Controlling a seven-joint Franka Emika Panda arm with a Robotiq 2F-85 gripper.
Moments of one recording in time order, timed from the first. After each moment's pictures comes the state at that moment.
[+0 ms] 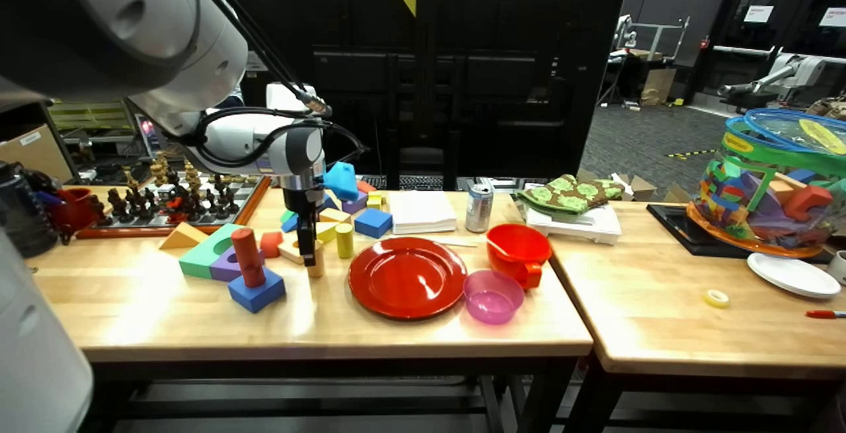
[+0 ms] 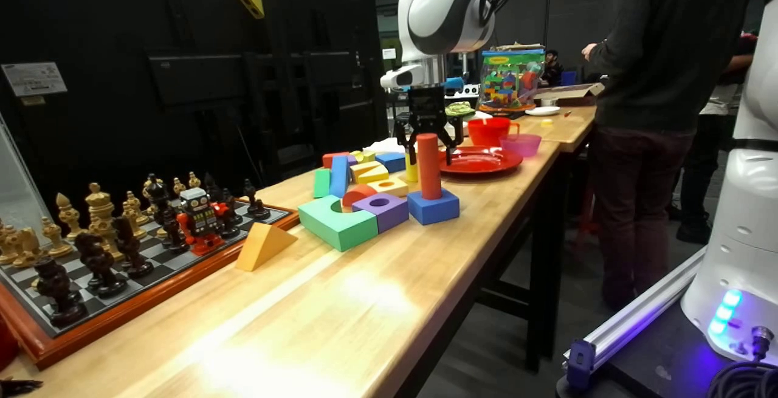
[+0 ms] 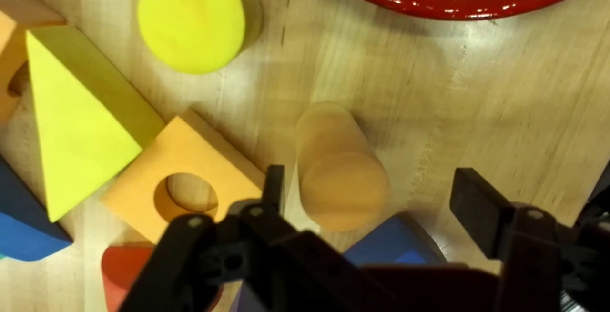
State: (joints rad) arm 0.24 0.00 0.13 -2.29 0.00 2.29 -1.82
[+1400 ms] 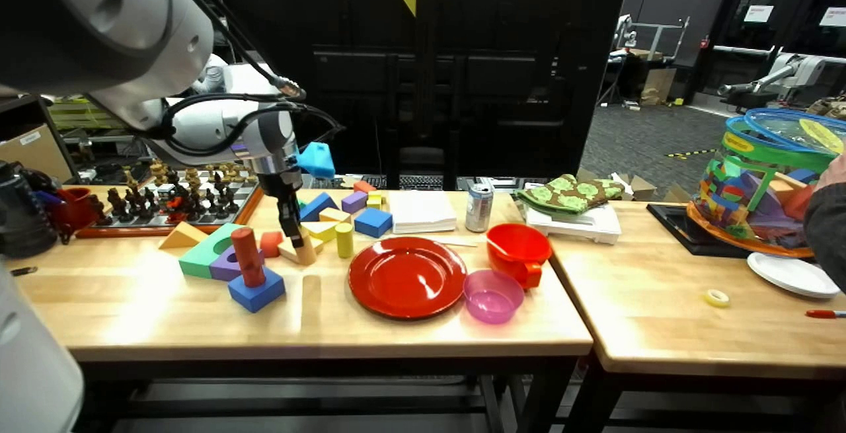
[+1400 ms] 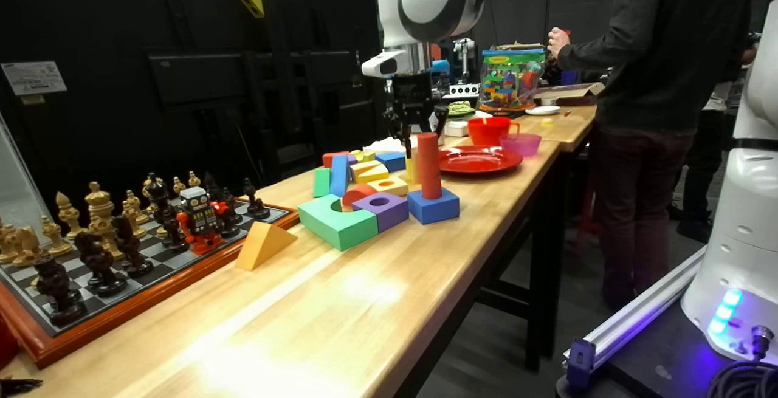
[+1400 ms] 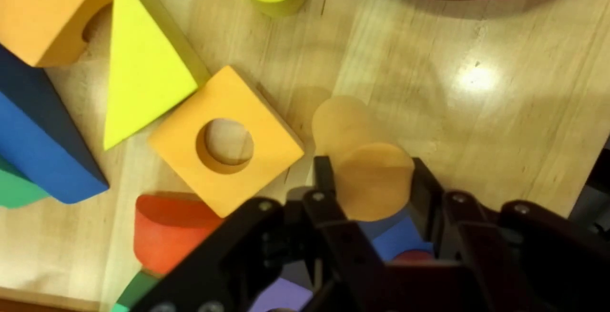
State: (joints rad) arm 0.25 -0.04 0.22 -2.26 -0.13 2.25 -1.70
